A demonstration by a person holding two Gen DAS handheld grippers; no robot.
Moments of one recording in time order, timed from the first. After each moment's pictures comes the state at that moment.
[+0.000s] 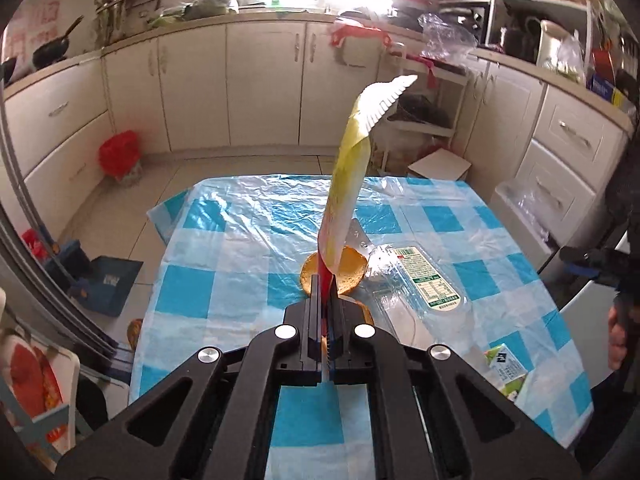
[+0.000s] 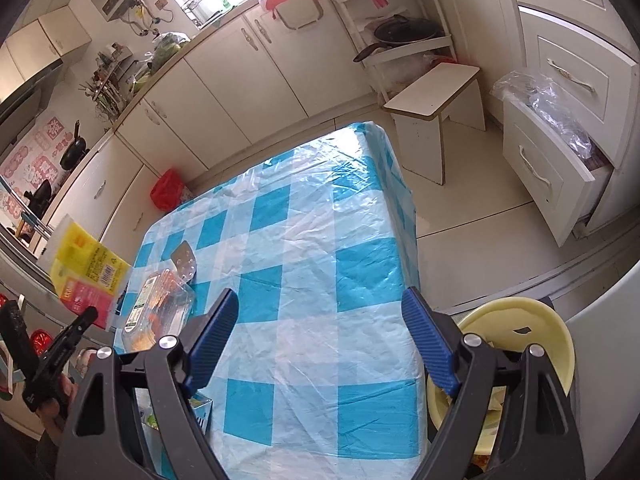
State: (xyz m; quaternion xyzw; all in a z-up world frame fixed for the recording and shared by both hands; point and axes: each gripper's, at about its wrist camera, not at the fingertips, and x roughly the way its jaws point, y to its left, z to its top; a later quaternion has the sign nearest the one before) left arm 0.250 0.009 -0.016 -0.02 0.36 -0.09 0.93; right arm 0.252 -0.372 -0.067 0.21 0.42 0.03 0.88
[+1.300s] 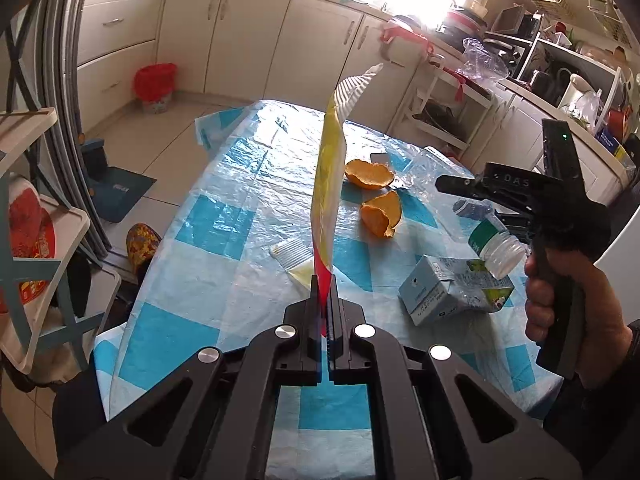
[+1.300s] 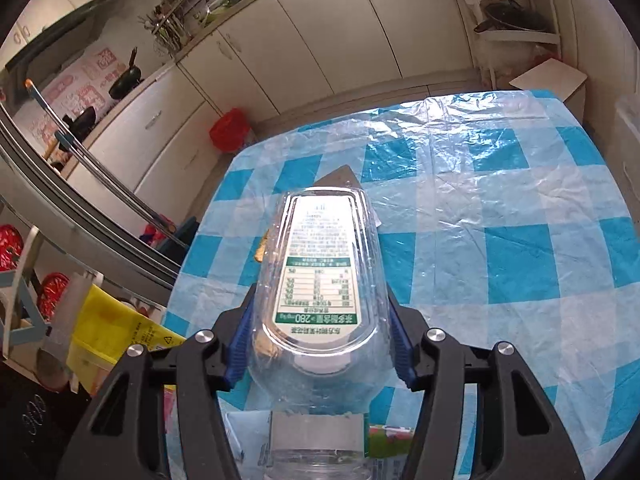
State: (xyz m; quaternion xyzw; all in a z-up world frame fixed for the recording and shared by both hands) left arm 0.136 0.070 -0.063 -0.13 0.39 -0.07 0.91; right arm 0.291 -0.190 -0.079 0.18 0.46 0.14 0.86
